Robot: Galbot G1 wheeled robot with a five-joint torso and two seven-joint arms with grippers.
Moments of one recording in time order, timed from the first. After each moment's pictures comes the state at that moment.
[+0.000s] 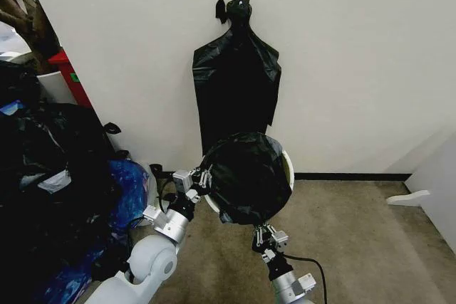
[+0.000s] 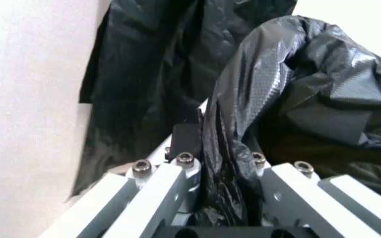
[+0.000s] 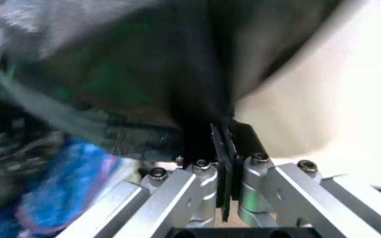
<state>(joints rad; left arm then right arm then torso) 1.23 -1.09 -0.10 -1.96 -0.64 -0.22 0.00 -1.47 1.27 0.07 1.68 0.32 0.56 -0.09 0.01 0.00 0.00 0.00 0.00</state>
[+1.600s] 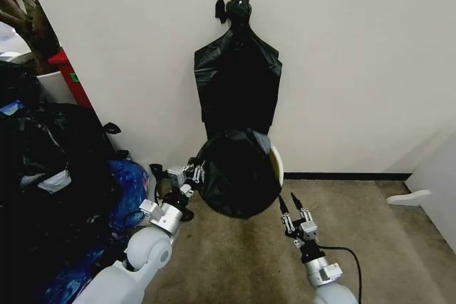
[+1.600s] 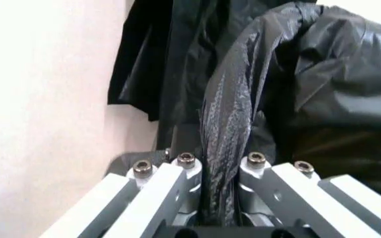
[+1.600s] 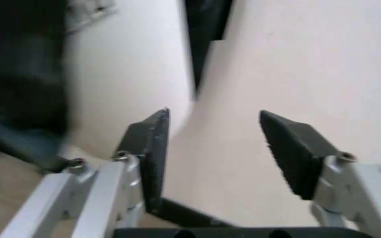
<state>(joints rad) 1.17 -1.06 -0.13 -1.84 -0.62 -0.29 0.02 -1.44 1.16 0.33 1.57 0.02 0.69 0.09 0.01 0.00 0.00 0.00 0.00</state>
